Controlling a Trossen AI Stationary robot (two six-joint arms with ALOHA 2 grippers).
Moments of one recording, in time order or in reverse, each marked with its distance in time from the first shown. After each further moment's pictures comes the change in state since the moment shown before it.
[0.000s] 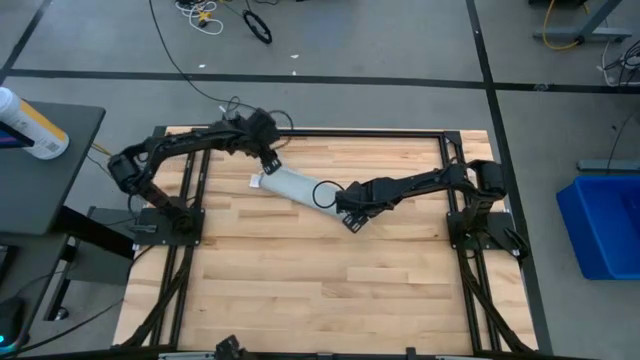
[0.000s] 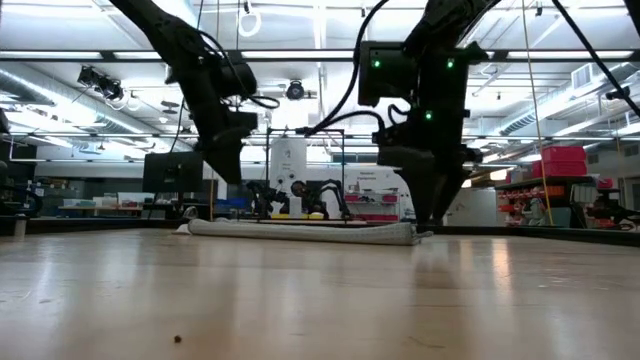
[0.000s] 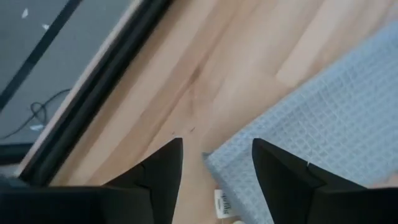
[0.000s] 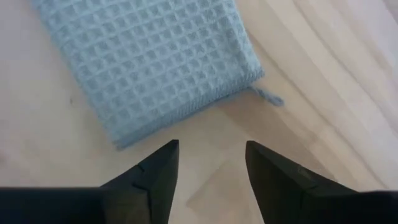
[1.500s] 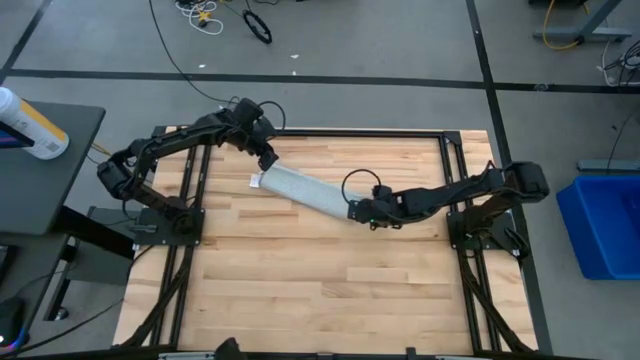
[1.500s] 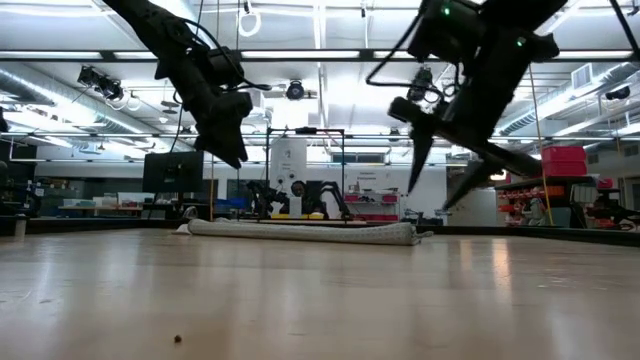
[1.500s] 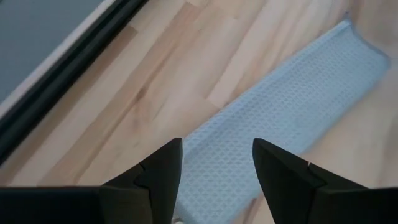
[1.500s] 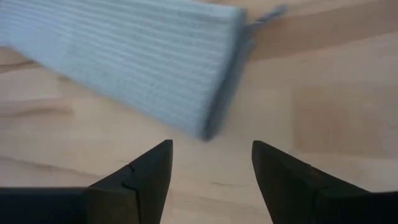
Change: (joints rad) left arm 0.087 -0.085 0.000 -0.018 0.342 -0.024; right arm 0.095 -0.298 -0.336 0.428 0.026 0.931
